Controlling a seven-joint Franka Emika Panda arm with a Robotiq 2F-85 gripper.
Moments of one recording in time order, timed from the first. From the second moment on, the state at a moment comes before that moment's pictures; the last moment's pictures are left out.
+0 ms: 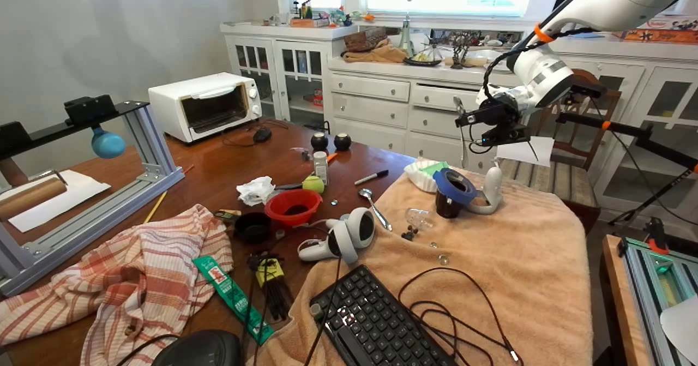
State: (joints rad) arm -0.70 0.51 -0.19 -1.97 1.26 1.28 -2.04
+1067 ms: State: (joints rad) arm -0.49 0.52 -0.28 -1.98 1.44 1.58 -2.09
